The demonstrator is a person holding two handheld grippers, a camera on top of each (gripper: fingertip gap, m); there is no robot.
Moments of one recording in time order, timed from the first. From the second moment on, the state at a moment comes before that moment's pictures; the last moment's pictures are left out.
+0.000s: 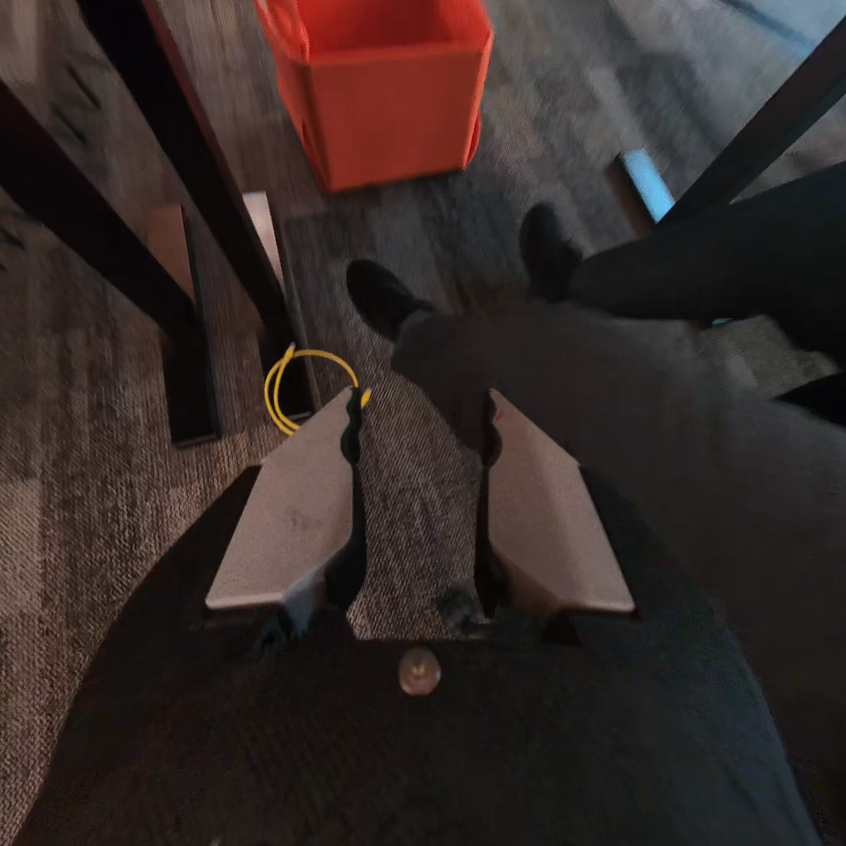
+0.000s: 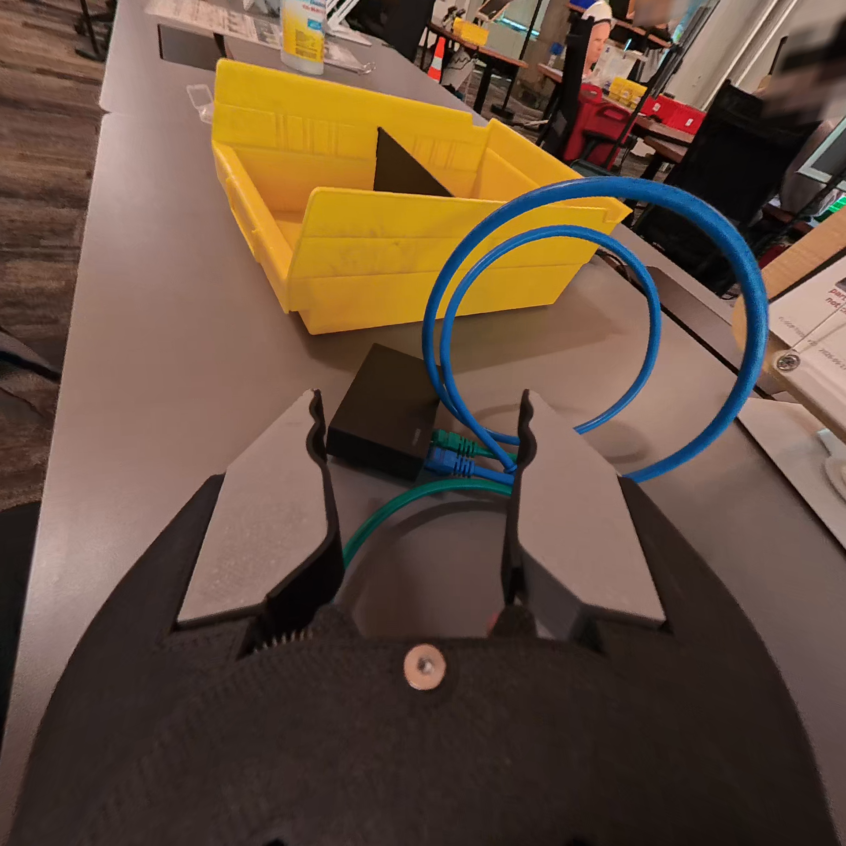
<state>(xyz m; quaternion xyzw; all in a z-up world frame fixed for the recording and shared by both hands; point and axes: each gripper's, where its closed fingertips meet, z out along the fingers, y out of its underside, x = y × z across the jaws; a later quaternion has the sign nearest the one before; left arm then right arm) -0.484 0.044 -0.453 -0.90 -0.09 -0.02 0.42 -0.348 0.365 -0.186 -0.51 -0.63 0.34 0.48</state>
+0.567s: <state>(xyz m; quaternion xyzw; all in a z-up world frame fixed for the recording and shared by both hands) -0.658 0.092 -0.861 -0.73 -0.56 -0.25 0.31 -0.354 0.393 -0.184 -0.55 -0.57 0.37 0.49</state>
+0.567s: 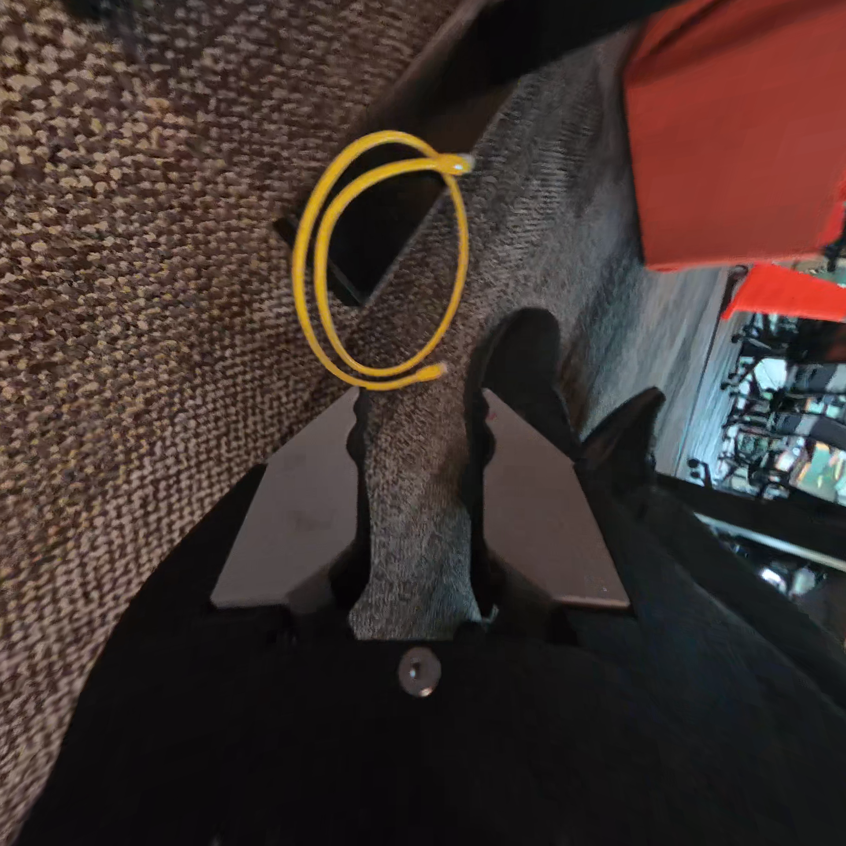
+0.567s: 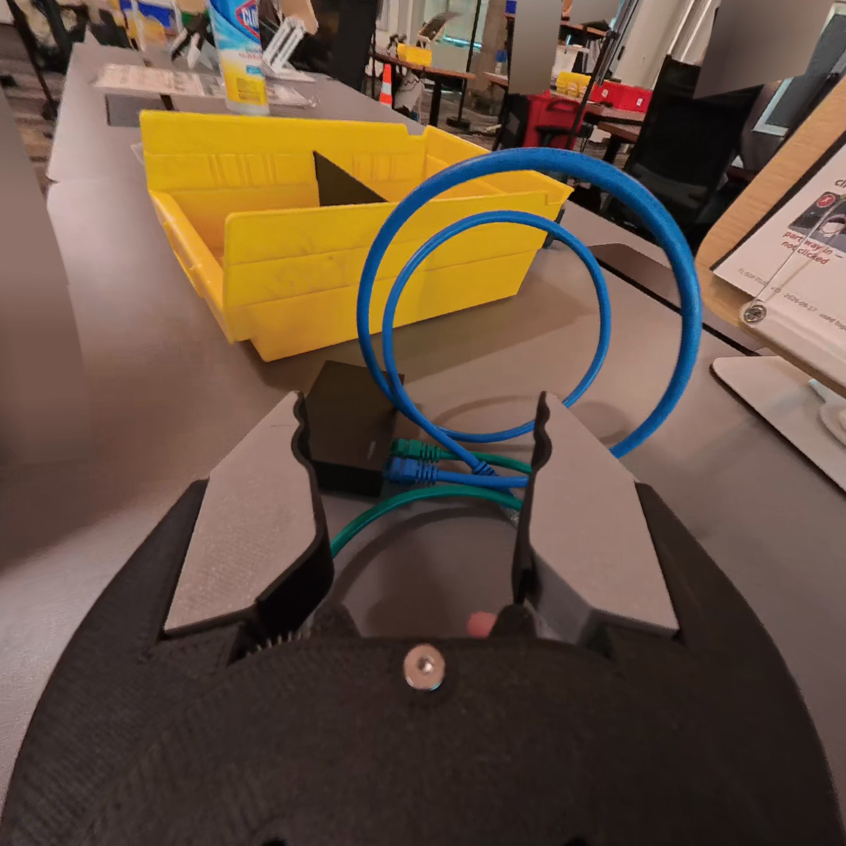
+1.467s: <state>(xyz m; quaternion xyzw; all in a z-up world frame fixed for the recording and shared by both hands) -0.672 0.107 -0.939 -0.80 -0.50 -0.24 0.23 -0.355 0.407 -0.186 -0.53 -0.57 0.25 0.57</state>
